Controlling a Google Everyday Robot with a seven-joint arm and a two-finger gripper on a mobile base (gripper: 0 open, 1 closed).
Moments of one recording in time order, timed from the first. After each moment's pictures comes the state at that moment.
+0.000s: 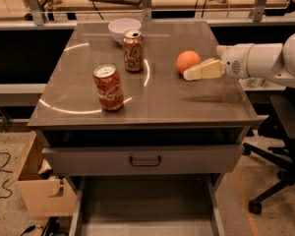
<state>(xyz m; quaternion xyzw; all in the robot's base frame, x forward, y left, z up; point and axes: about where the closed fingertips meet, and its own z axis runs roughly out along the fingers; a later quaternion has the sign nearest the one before) 0.682 -0.167 0.885 -0.33 0.76 0.24 0.51</state>
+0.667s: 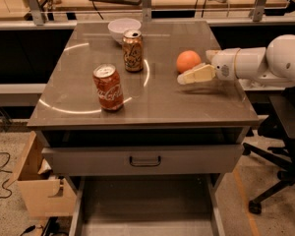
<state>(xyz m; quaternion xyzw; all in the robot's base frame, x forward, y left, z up) 0.710 -0.153 0.850 -0.35 0.75 0.25 0.50</state>
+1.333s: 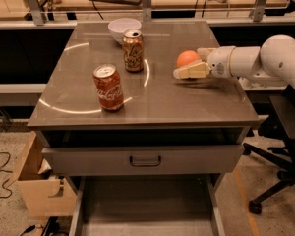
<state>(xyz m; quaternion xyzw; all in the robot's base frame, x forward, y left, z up) 0.729 -0.141 0.851 -0.36 0.73 0.26 0.52</state>
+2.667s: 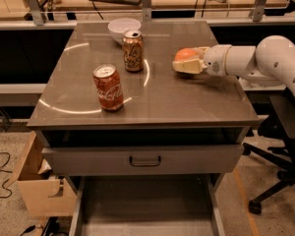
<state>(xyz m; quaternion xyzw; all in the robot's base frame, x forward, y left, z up) 0.736 -0.130 0.857 -0.37 0.72 0.26 0.53</state>
